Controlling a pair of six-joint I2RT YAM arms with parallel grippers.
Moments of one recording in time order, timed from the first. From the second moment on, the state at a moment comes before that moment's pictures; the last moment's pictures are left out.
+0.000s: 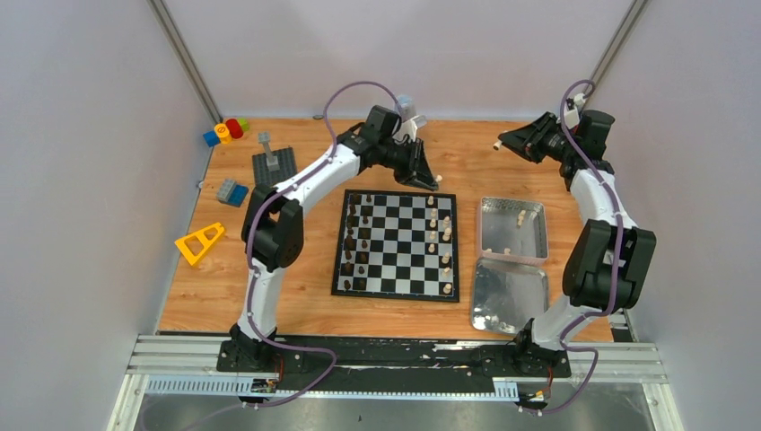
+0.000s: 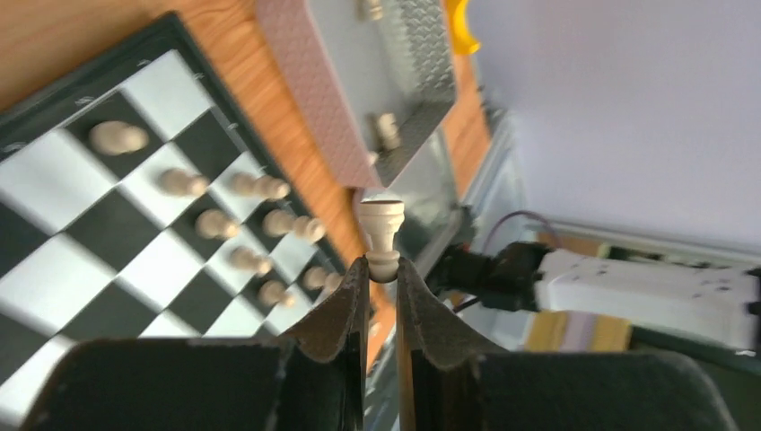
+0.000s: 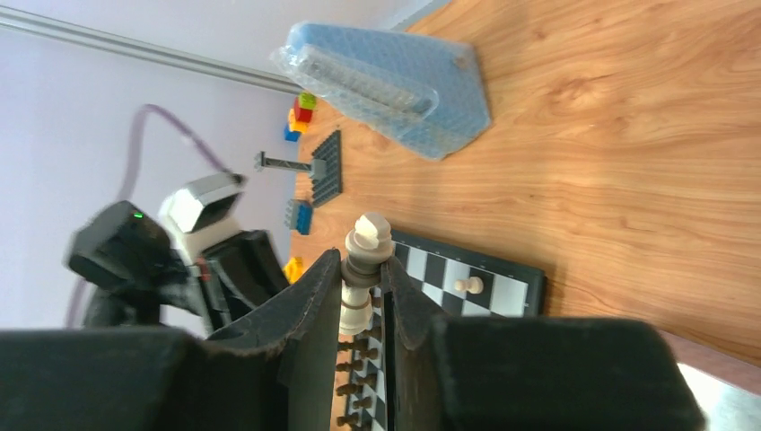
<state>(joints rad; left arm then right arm) -0.60 2.14 1.84 -0.35 0.81 -0.73 -0.24 1.67 1.29 0.02 -0.87 0.81</state>
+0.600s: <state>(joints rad) -0.72 2.18 2.13 -1.49 0.28 0.41 -0.29 1.57 1.22 -0.12 -0.85 0.48</state>
